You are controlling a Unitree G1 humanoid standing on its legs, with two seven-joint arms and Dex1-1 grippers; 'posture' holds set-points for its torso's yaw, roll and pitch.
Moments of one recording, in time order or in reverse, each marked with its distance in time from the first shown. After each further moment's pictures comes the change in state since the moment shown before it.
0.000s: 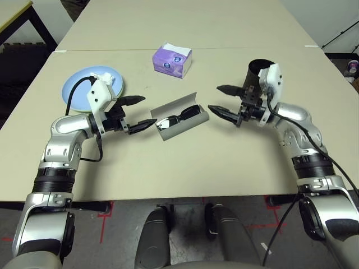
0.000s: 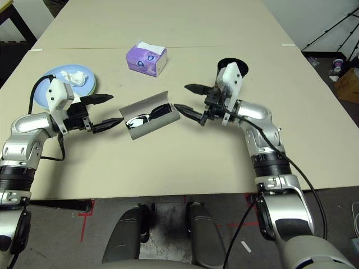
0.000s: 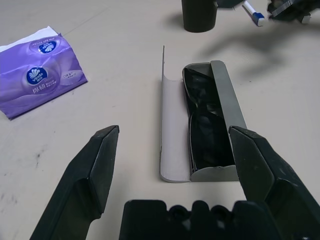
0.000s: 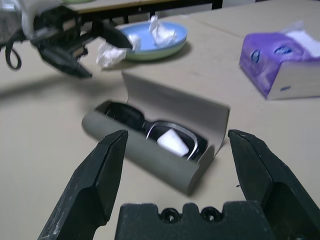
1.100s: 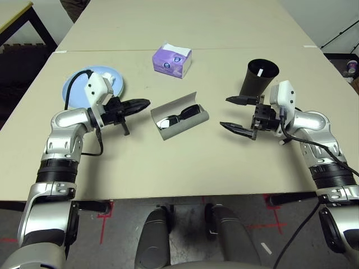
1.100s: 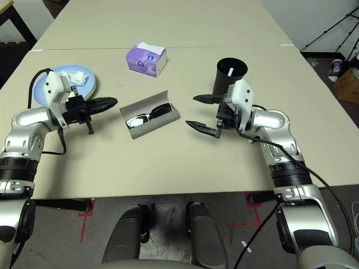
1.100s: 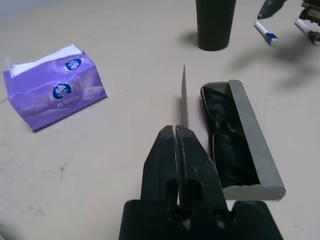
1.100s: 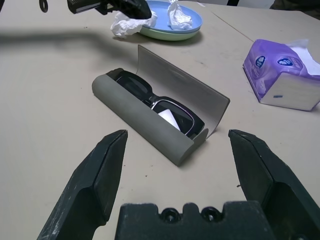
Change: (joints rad) left arm -0.134 -0.028 0.026 0.197 0.005 -0.061 -0.030; right arm 0.022 -0.117 0.011 -0.035 -0.008 -0.126 0.061
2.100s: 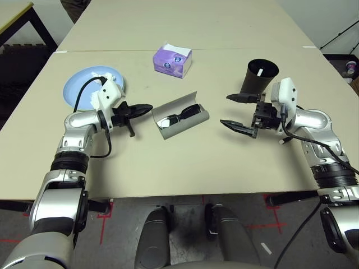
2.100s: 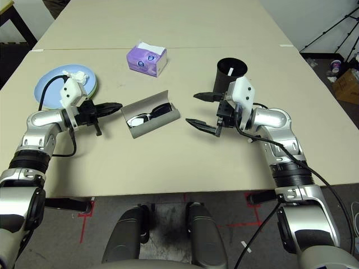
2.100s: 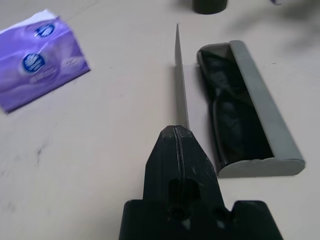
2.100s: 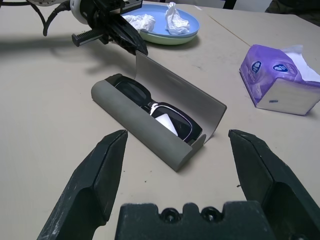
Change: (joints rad) left arm -0.057 -0.060 -0.068 0.194 0.117 -0.179 -0.026; right arm 0.001 -0.007 0.000 -0.038 0.007 0.028 -0.020
